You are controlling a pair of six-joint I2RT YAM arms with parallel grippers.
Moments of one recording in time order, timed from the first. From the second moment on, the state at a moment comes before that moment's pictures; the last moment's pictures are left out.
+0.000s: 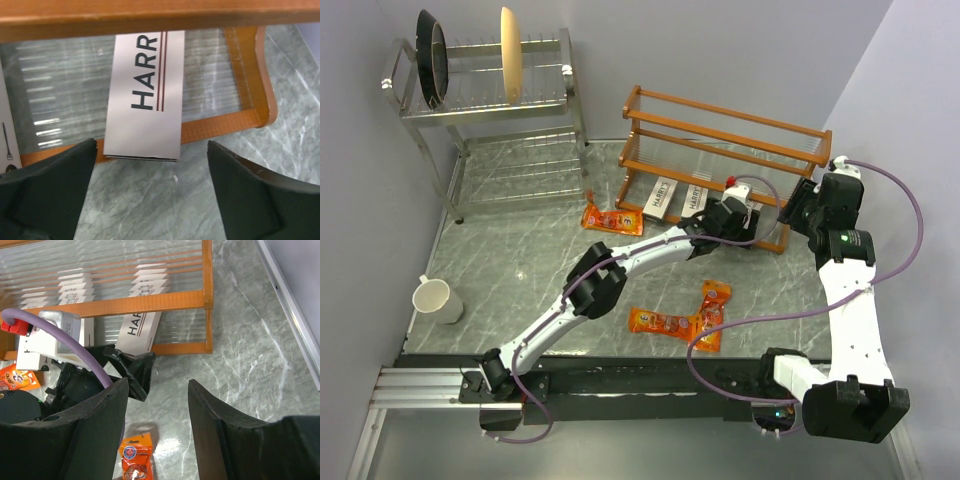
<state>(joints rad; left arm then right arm) -1.01 2.61 2.35 -0.25 -0.27 -0.47 -0.14 1.04 1.13 -0.67 0.05 0.31</state>
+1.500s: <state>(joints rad) -0.85 1.44 0.92 -0.43 0.56 0.51 0.18 1.03 0.88 -0.94 -0.62 -0.65</state>
